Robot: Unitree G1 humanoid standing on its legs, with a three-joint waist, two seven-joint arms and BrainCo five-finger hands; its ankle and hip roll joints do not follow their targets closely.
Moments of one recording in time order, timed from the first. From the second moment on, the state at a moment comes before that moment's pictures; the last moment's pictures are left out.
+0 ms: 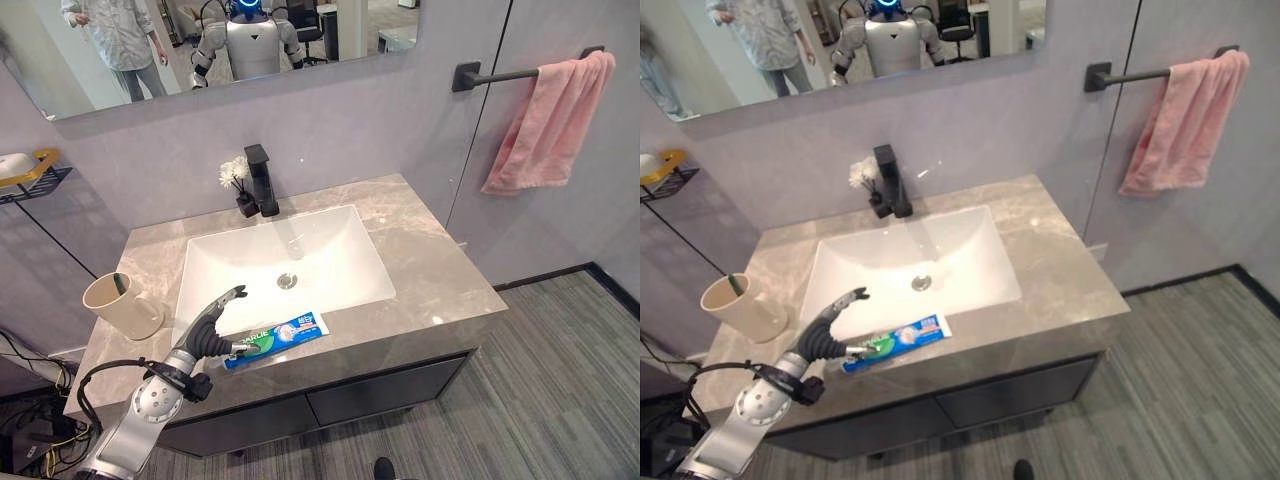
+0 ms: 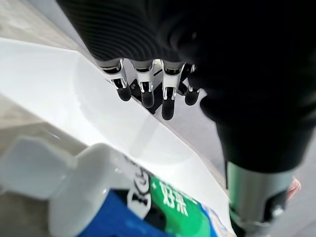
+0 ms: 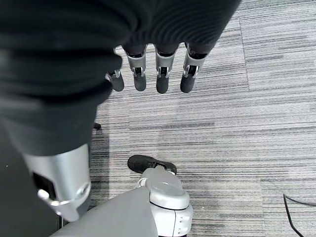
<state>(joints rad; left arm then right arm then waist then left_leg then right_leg) 0.17 0.63 -0.14 -0.05 0.04 -0.16 -0.03 0.11 -0.39 0.18 1.28 0.09 -0.06 0.05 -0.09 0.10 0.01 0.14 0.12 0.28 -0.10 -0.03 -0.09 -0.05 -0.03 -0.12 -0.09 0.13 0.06</state>
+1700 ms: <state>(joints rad) 0.23 0.71 -0.14 -0.04 0.02 -0.13 -0.16 0.11 -0.41 0.18 1.26 0.08 -0.06 0.07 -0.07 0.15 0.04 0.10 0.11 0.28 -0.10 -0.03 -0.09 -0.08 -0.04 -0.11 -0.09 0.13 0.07</state>
